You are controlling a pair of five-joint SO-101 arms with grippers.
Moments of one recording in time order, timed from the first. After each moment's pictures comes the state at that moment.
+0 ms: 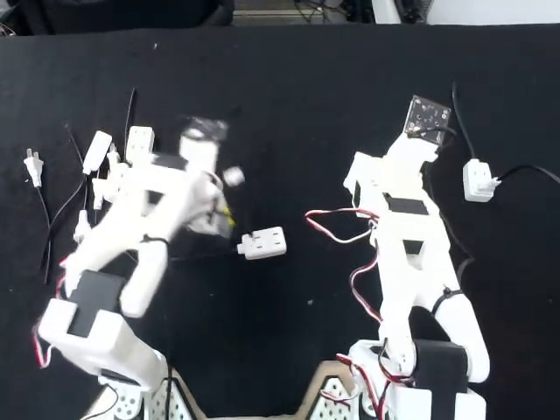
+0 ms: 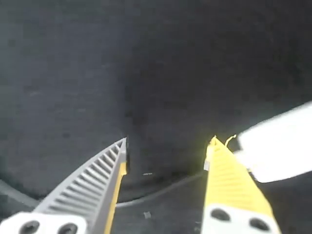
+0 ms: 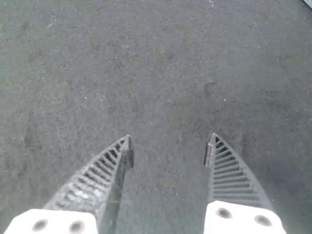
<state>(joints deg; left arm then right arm) 6.5 4.0 22.5 61.8 -3.0 5.2 -16.8 51.0 20.2 -16.7</state>
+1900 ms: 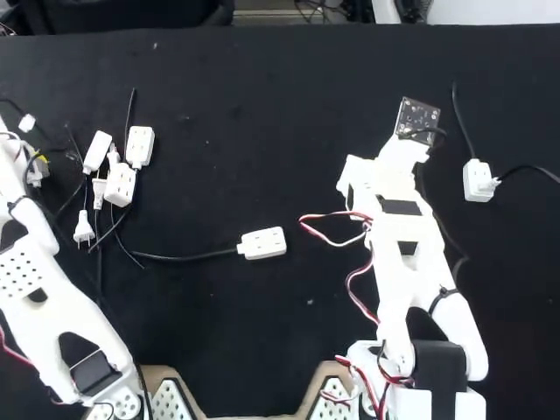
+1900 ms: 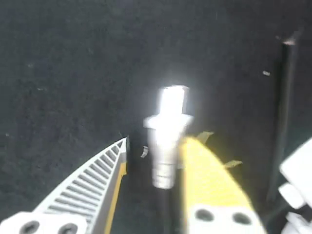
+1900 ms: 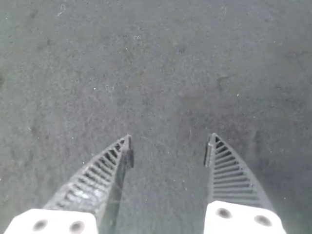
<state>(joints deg) -40.4 47.1 -37.2 62.4 -15.9 3.2 -16.8 52.0 19.8 -16.7</state>
